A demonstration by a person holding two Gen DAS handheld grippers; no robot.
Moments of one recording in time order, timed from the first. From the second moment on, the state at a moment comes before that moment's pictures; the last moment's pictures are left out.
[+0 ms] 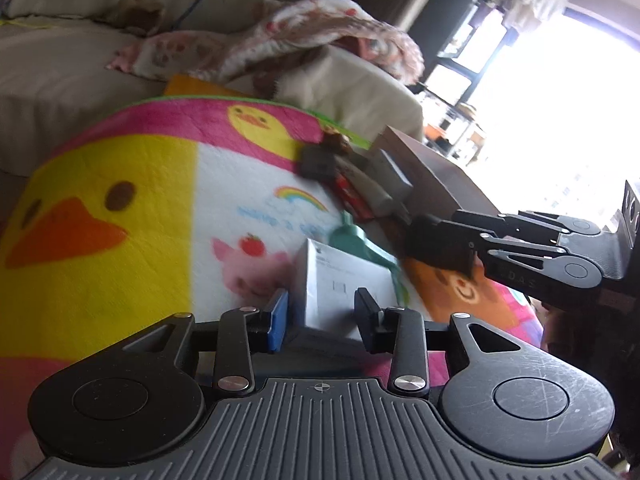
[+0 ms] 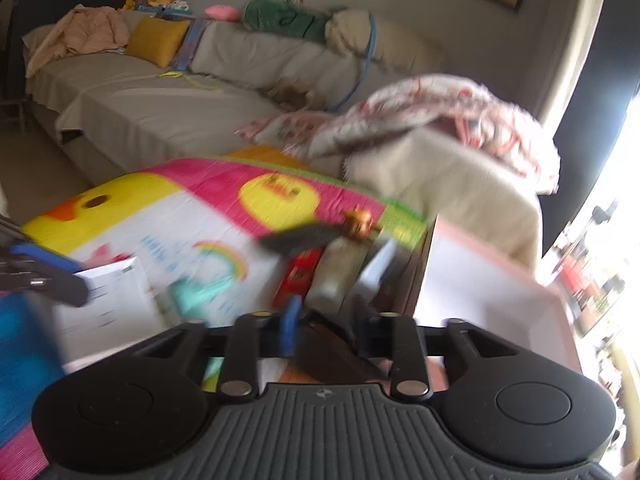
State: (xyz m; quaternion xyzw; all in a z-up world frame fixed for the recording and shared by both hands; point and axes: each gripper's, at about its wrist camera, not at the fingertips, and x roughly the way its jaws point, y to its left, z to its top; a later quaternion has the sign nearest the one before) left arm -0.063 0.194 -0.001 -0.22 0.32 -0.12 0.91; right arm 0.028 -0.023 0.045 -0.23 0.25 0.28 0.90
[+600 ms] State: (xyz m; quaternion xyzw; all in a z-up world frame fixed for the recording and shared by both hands) left arm -0.091 0.110 0.004 -0.07 0.35 -0.18 0.92; right arm 0.006 -0.063 0.027 -0.14 0.28 0.30 0.90
